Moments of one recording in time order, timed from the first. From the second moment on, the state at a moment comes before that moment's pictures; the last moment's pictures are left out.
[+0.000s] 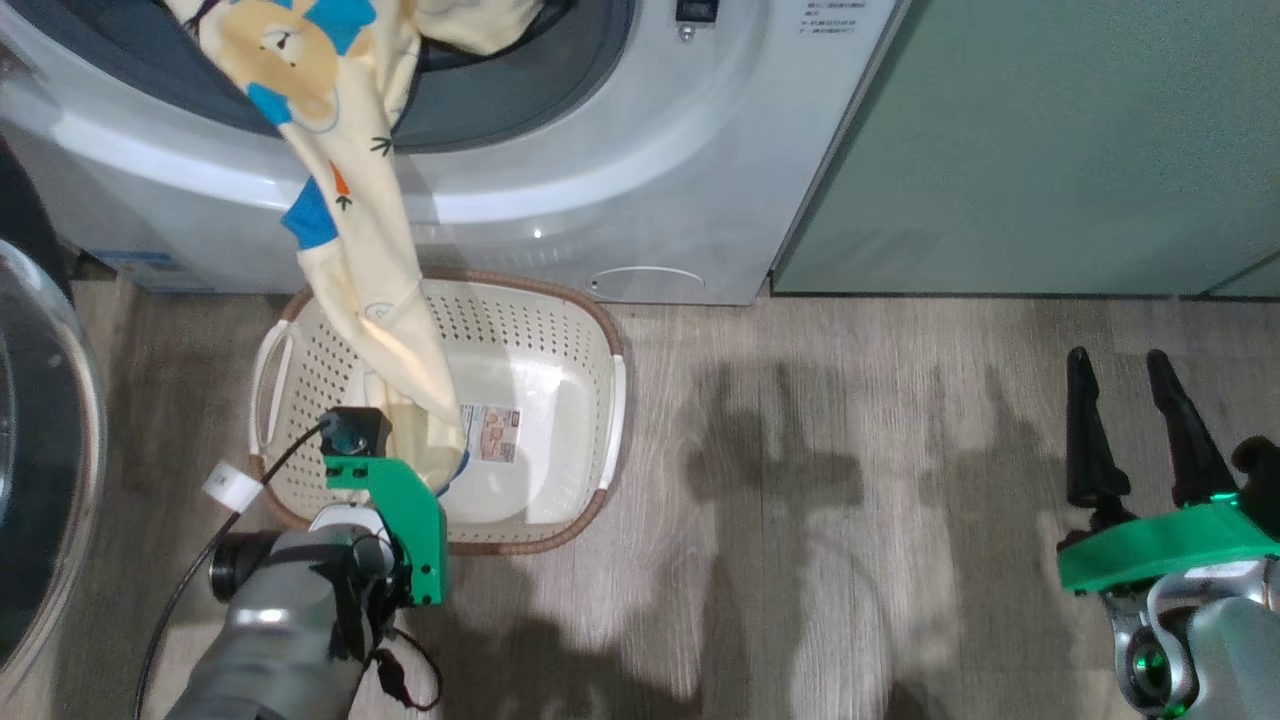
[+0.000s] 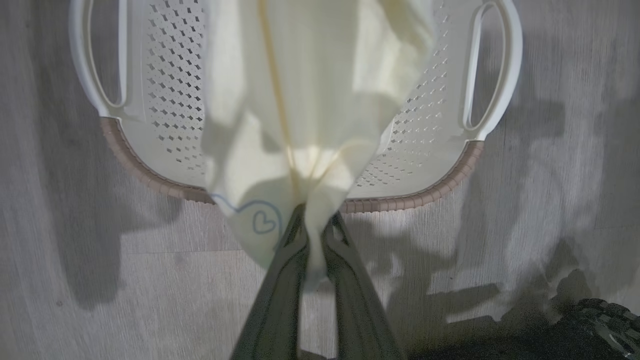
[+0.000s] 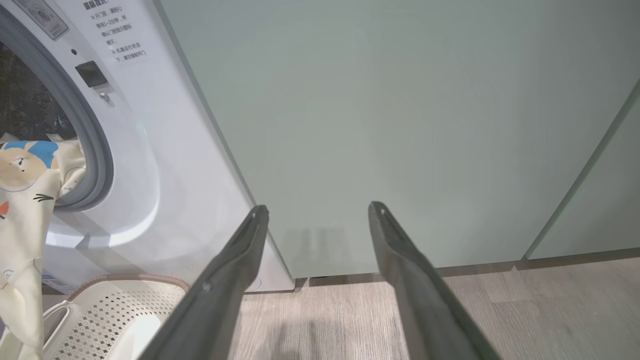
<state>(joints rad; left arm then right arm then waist) -0.67 0.08 -0.30 1.28 -0.39 -0.02 0.12 -0.19 -0.09 0.09 0.23 0.33 0.13 -0.25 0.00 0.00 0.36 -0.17</state>
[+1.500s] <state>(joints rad) -0.53 0.17 -0.13 0.90 -0.45 -0.09 -0.25 -0.13 -0.09 0.07 0.24 0.33 0.13 -0.25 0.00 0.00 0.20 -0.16</state>
